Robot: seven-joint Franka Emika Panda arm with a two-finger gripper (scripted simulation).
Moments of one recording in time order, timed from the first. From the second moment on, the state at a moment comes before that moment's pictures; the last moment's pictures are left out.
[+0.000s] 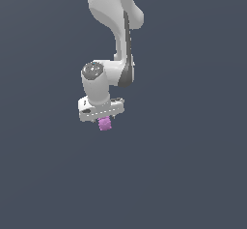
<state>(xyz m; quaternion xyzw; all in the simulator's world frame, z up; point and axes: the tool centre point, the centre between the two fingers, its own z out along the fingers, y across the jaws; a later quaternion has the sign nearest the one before) -0.030 -0.097 0.082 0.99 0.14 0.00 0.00</state>
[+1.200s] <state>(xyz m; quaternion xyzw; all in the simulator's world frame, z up) -0.030 -0.097 0.043 0.99 0.14 0.00 0.00</state>
